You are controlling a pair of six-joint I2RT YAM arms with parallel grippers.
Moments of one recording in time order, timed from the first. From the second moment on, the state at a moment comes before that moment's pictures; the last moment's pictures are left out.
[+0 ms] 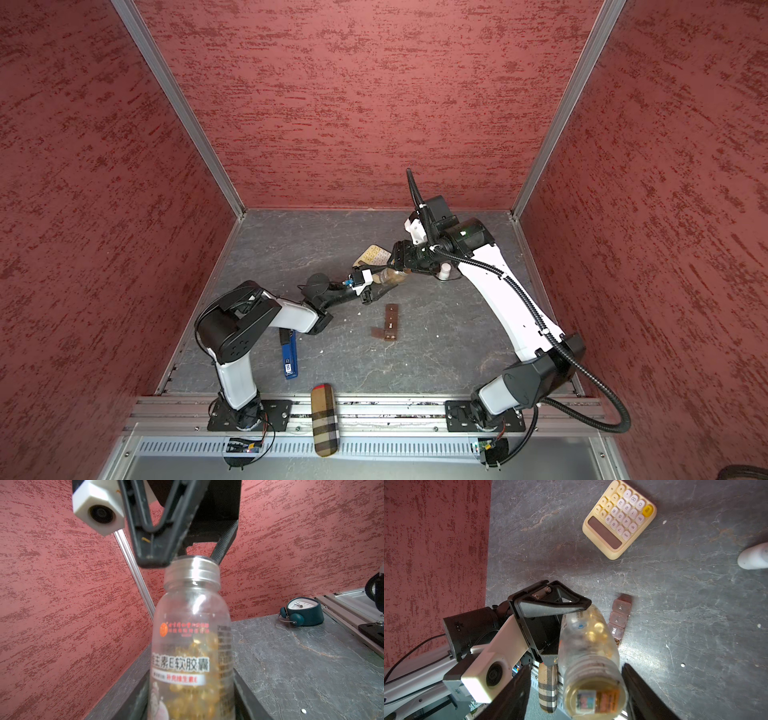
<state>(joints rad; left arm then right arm) -0.67 1.87 0.72 1.42 0.60 0.21 0.49 1.51 1.71 -1.21 -0.37 0.48</state>
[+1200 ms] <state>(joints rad) -0.67 1.83 0.67 1.41 0.57 0.21 0.50 1.55 1.77 -1.28 -0.28 0.43</state>
